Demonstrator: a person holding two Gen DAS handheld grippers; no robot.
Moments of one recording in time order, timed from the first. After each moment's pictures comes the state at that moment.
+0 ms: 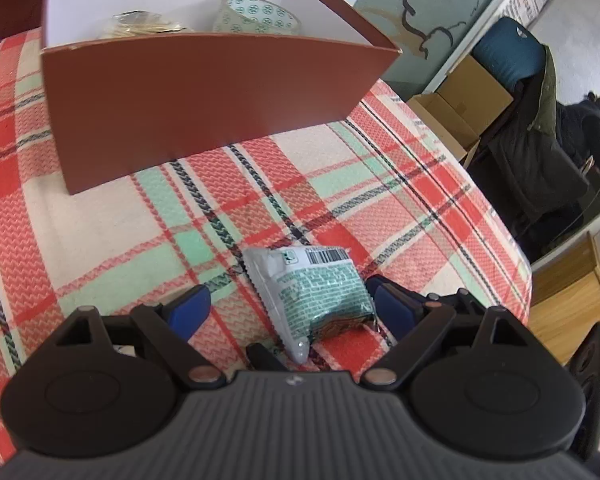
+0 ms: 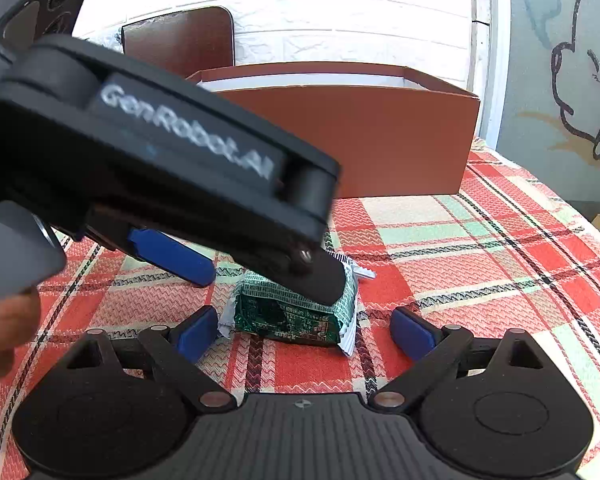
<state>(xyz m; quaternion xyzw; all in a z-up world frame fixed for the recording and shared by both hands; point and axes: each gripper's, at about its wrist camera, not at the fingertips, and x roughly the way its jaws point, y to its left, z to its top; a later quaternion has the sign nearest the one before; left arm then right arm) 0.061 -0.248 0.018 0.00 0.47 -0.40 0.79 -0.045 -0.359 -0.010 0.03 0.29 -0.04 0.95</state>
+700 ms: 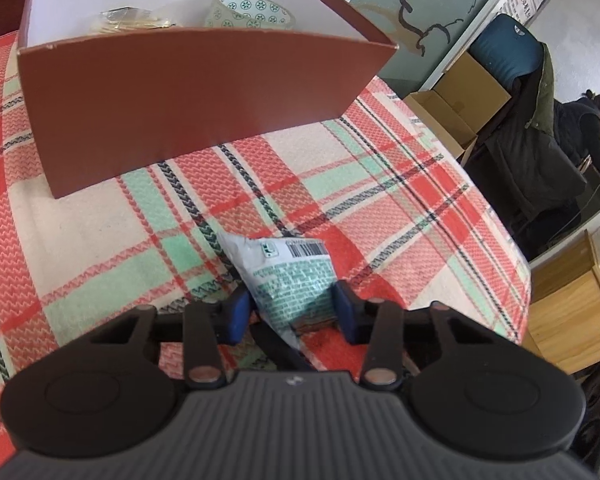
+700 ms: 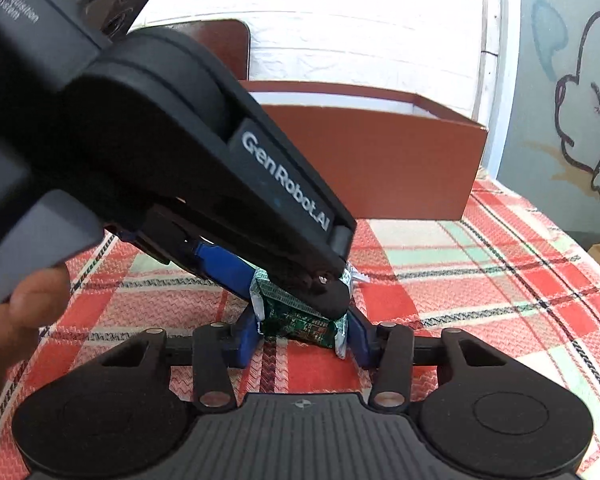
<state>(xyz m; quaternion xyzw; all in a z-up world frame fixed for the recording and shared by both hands) 0.061 -0.257 0.018 0.00 0.47 -0.41 0.78 -0.054 -0.355 -0.001 -0.01 0.26 -0.04 0.96</state>
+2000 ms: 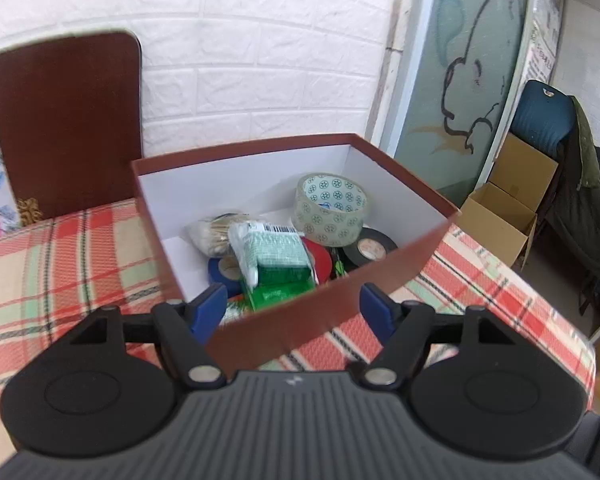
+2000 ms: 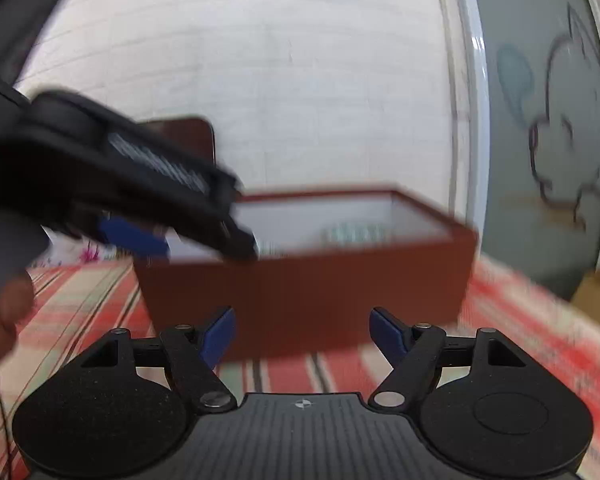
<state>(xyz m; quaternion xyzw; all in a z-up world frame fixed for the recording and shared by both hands) 0.083 -0.220 0.098 0.04 0.27 -0.32 0.91 -0.008 -0.368 0.023 0.05 0.16 -0.08 0.98</state>
